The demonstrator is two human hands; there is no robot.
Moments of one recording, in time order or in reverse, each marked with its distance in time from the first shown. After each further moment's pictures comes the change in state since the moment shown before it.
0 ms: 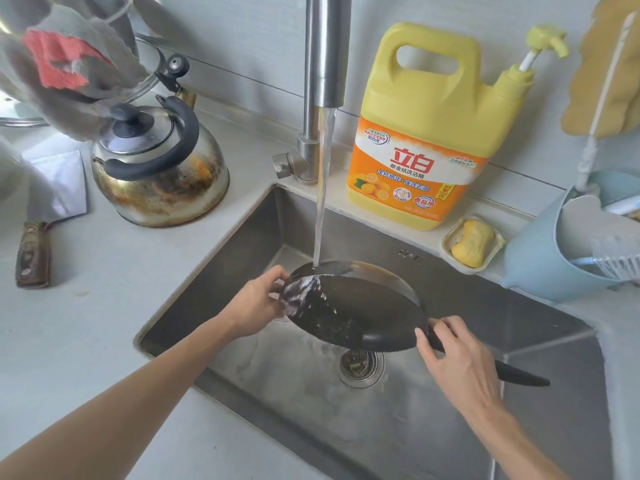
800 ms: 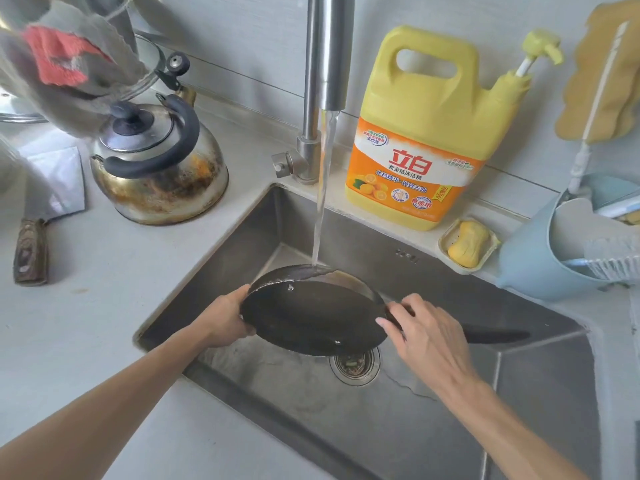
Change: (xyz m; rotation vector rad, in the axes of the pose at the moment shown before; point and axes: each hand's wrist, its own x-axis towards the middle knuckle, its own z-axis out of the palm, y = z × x) left_hand -0.021 -0.038 -0.022 0.234 -0.057 -0.197; right_hand 0.039 -0.046 -0.020 -0.144 -0.036 -0.305
